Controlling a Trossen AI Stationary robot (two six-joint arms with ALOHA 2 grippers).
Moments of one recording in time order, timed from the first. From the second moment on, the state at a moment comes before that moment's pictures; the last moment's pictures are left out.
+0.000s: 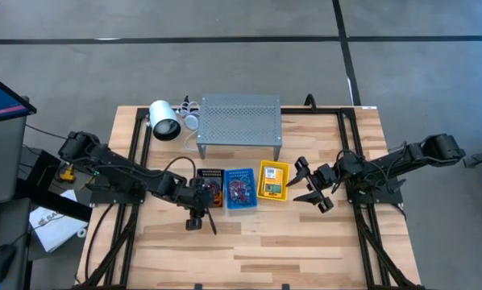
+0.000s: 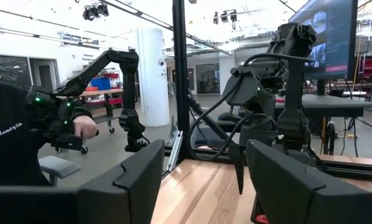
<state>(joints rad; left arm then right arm) -0.32 1.44 0.83 -0.45 -0.11 -0.33 0.11 1.07 0.19 1.11 -0.30 0.12</state>
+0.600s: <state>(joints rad) -0.31 1.55 0.82 -0.42 -0.11 -0.31 0.11 1.07 0.19 1.09 -0.30 0.12</state>
